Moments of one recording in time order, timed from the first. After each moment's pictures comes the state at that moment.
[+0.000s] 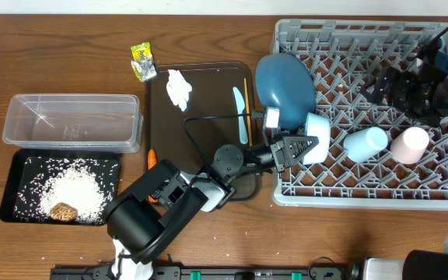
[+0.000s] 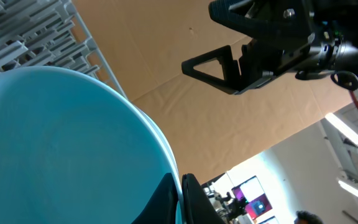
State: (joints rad) left arm -0.78 1.95 0.70 1.49 0.51 -1.22; right arm -0.21 1.54 1.68 -1.28 -0.32 0.18
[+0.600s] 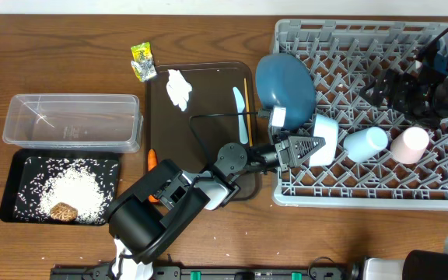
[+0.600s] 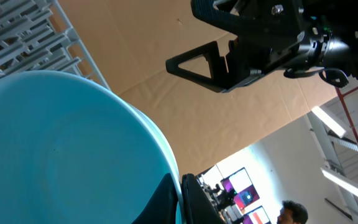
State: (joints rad) left arm -0.80 1.96 0.74 1.49 0.55 -1.24; right arm -0.21 1.54 1.68 -1.30 -0.31 0.17
